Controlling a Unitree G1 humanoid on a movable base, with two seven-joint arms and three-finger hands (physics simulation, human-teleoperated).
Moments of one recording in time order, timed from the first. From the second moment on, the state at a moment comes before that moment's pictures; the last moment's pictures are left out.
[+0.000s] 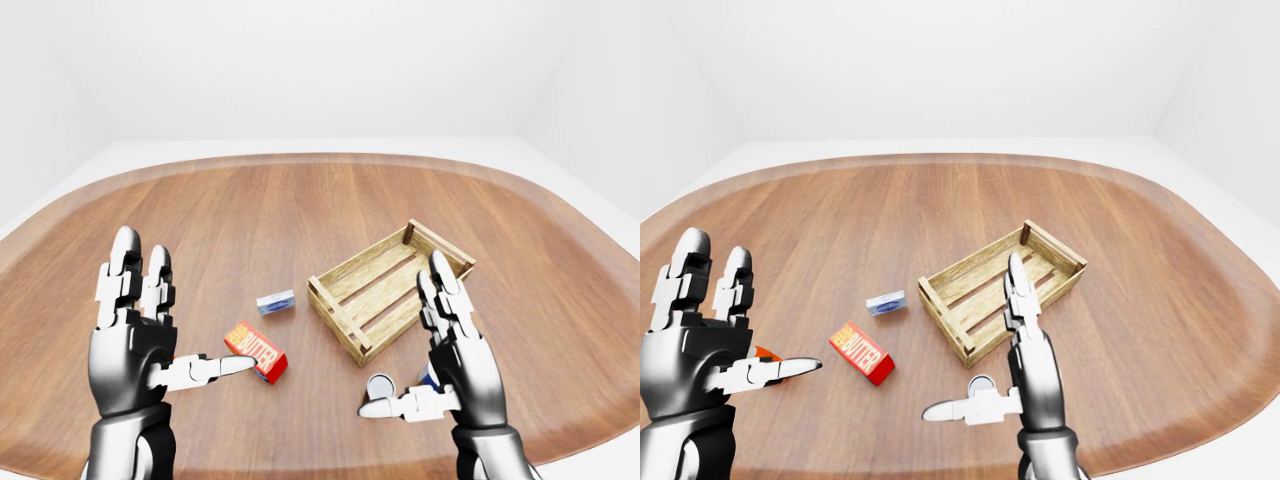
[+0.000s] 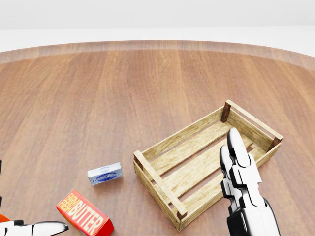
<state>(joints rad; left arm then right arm) 0.32 -0.08 0.25 -0.77 -0.16 0.09 -0.17 0.50 -0.17 0.33 -0.82 -0.08 0.09 -0.16</state>
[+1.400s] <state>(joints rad) 0.32 -0.08 0.25 -0.78 -0.16 0.09 -0.18 0.50 -0.22 0.44 -0.66 -0.14 0.09 -0.30</state>
